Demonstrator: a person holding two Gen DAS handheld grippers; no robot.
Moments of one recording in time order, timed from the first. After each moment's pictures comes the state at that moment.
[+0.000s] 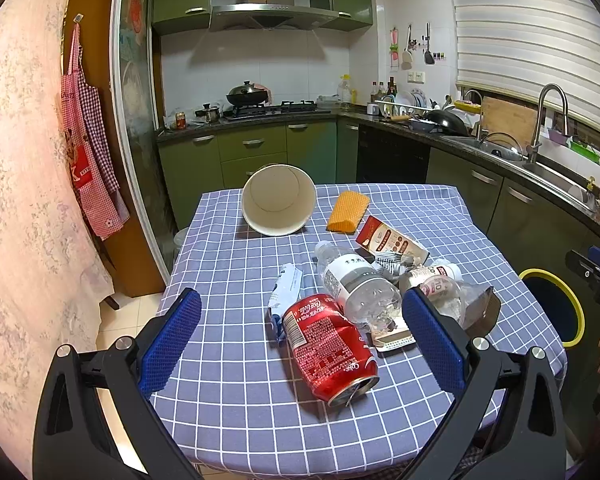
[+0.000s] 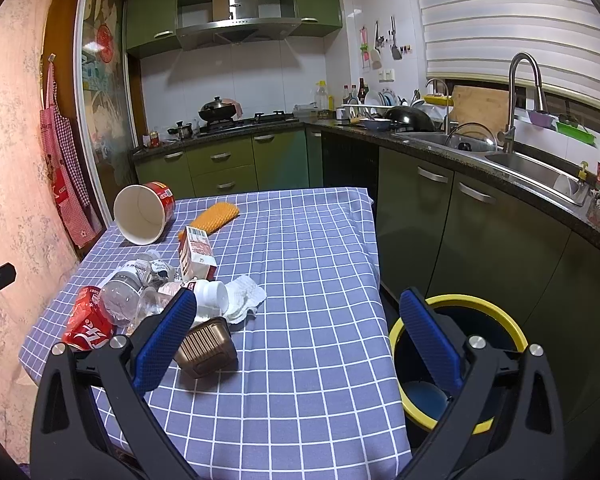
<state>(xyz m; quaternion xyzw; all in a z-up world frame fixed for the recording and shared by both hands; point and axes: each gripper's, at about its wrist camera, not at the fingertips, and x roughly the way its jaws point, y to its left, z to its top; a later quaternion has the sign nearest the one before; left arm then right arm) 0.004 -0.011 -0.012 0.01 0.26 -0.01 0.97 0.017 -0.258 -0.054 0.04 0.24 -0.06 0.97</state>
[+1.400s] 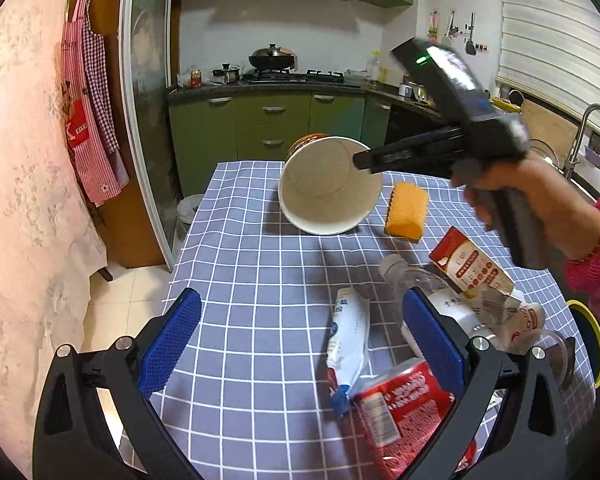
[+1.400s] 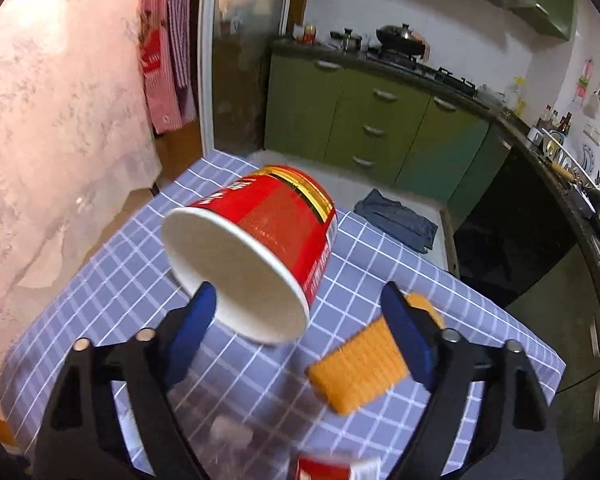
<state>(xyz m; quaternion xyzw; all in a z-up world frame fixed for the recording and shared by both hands) 0.146 0.065 -0.060 -0.05 0.32 0.01 0.94 0.407 -0.041 -0.055 -0.16 0.39 0.18 0.89</state>
